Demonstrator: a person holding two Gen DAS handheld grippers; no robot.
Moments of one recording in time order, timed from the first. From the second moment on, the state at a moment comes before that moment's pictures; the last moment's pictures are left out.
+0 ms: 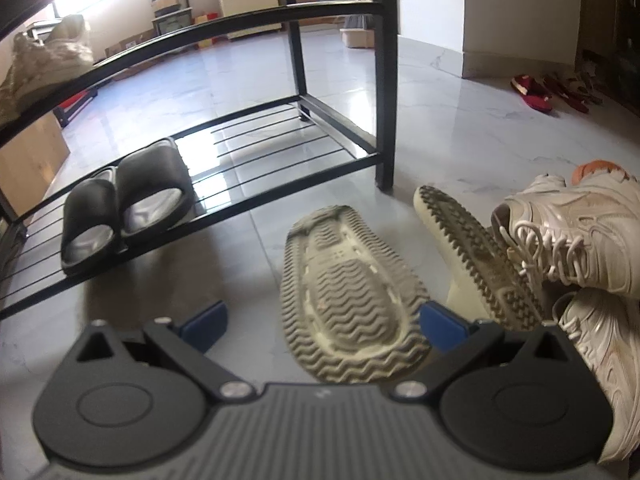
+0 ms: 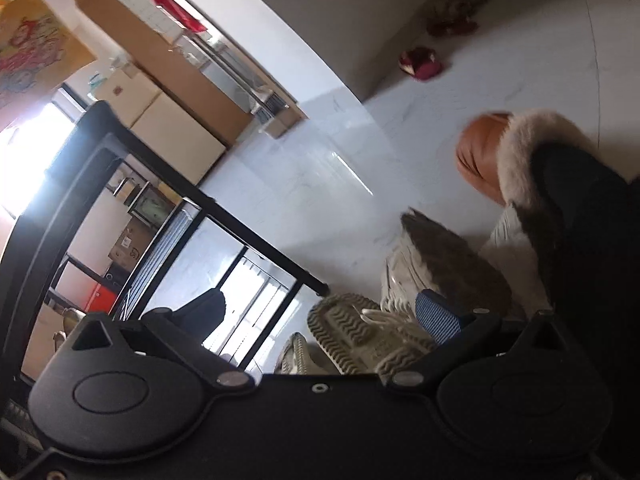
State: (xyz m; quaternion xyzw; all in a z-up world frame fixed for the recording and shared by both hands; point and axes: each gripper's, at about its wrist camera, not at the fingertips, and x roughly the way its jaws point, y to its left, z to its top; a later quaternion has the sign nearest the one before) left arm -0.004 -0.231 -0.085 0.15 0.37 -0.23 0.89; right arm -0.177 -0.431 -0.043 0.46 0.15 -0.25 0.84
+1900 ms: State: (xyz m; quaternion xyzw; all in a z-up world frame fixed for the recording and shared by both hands) left arm 0.054 -0.273 -0.136 0.11 0.48 -0.15 0.86; right arm -0.195 -0.416 -0.068 0.34 -0.02 -0.28 0.90
